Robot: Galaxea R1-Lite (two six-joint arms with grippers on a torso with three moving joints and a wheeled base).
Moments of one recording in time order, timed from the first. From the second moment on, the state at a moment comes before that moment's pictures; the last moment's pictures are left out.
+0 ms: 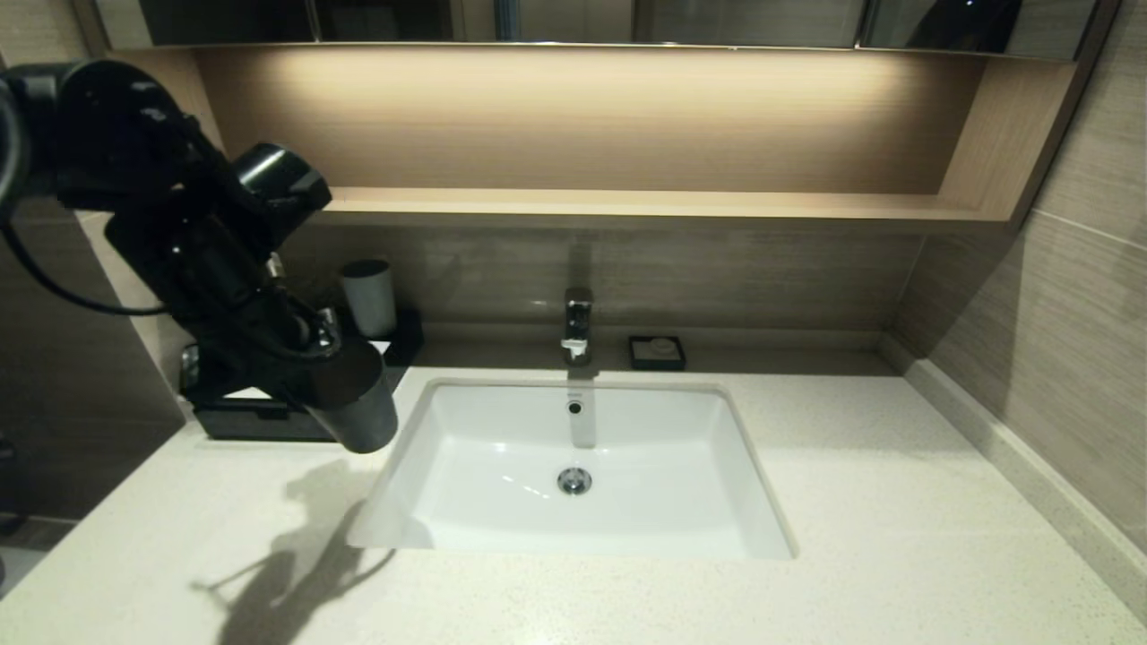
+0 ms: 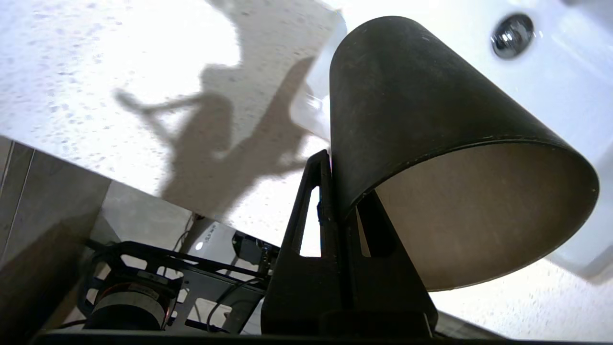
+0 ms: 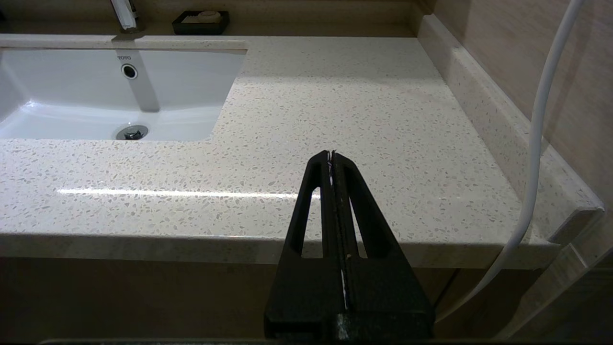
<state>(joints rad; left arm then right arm) -0.19 1.91 -1.92 1.23 0.07 -0.65 0.00 0.00 0.00 0.00 0.00 0.00</state>
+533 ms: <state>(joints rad) 0.10 1.99 -1.92 1.24 0.06 -0.67 0.00 0.00 0.00 0.00 0.00 0.00</state>
